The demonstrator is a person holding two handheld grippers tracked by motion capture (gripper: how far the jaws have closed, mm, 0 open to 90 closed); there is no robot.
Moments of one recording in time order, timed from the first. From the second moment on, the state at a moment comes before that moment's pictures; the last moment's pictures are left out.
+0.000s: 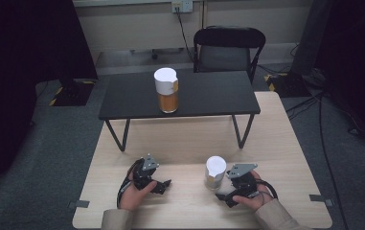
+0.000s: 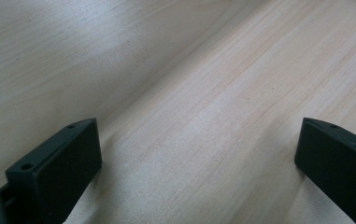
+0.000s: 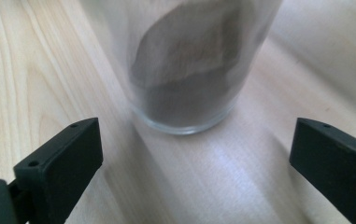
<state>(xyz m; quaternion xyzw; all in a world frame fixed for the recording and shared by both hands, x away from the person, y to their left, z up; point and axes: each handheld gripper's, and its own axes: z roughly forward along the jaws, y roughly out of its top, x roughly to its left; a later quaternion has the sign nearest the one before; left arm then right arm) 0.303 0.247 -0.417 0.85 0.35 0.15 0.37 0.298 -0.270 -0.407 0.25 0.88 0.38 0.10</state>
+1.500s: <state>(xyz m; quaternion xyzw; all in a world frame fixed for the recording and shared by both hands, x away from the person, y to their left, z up) 0.303 0.247 -0.417 0.85 0.35 0.15 0.36 0.299 -0.271 -0.408 0.25 0.83 0.48 0.11</state>
